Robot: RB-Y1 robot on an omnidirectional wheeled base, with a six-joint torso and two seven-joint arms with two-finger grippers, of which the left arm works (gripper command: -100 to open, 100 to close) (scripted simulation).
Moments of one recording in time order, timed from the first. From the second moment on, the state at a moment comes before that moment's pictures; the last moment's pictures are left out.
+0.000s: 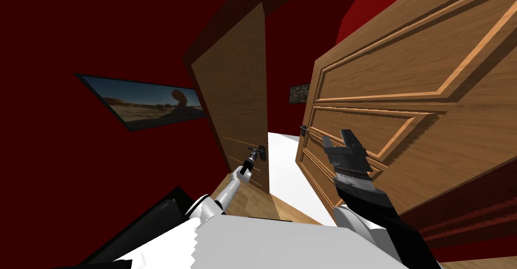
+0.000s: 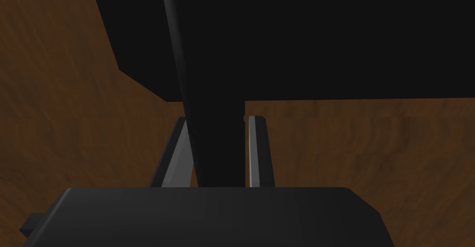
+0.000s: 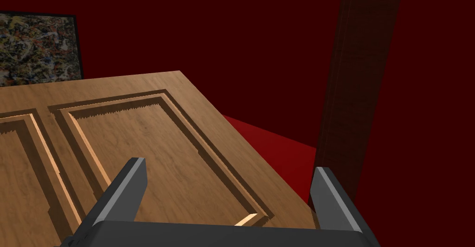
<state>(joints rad) -0.44 0.12 -0.26 -0.76 -0.02 -0.44 0.26</state>
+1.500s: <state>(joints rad) -0.45 0.13 -0.11 -0.70 0.01 -0.46 0.19</state>
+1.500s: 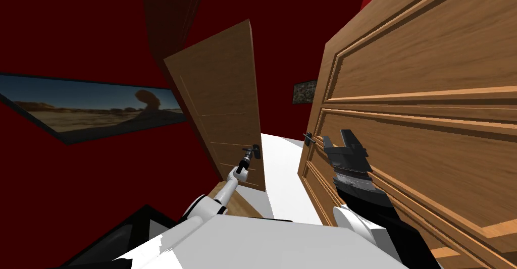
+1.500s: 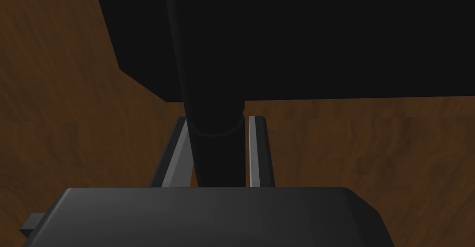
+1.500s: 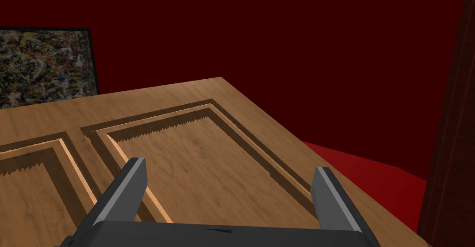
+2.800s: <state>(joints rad) -0.44 0.16 0.04 -0.69 0.05 -0.45 0.11</state>
